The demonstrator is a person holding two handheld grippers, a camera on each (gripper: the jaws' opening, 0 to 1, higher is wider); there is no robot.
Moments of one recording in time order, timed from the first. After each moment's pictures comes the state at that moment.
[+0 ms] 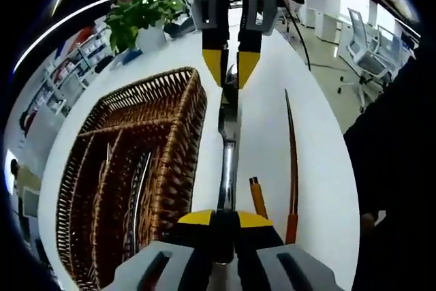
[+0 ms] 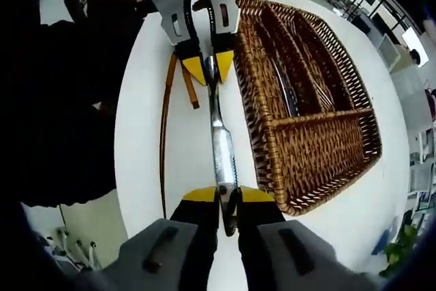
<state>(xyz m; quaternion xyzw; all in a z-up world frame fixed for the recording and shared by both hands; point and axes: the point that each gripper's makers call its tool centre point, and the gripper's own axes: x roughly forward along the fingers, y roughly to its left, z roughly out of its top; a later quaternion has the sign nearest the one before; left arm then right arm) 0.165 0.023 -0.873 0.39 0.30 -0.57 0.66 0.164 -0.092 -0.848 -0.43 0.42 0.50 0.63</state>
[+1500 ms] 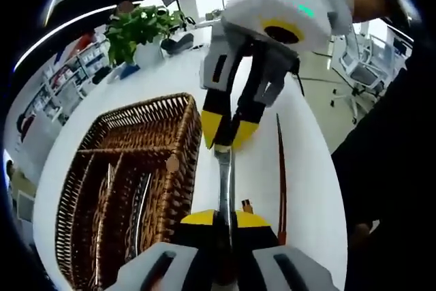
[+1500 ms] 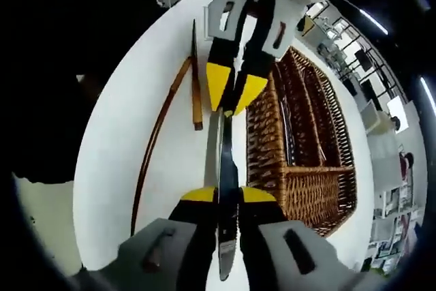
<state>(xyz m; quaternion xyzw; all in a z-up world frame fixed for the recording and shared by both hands) 0.159 0.008 -0.857 0.35 0.28 -0.60 0.66 0.174 -0.052 -0.857 -0.49 0.21 0.52 0.67</state>
